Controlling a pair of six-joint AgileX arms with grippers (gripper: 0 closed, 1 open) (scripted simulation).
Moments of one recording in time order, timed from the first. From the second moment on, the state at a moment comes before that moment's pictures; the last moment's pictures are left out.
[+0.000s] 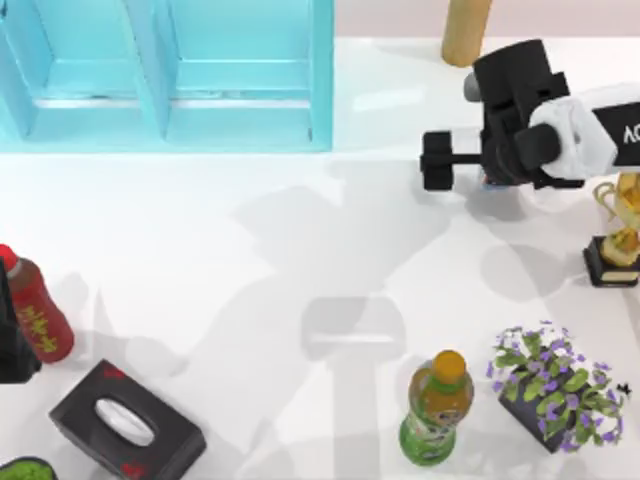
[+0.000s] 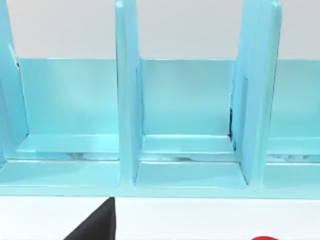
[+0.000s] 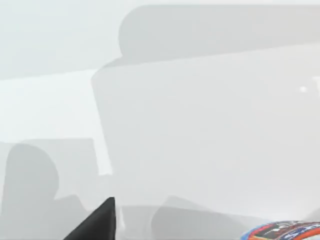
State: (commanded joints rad) left arm 0.00 0.00 0.00 0.00 0.00 0.00; right arm 0.34 2.20 1.39 -0.12 0.24 0.28
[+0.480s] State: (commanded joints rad) left arm 0.00 0.00 0.00 0.00 0.00 0.00; right arm 0.33 2.22 1.38 -0.10 0.23 0.27
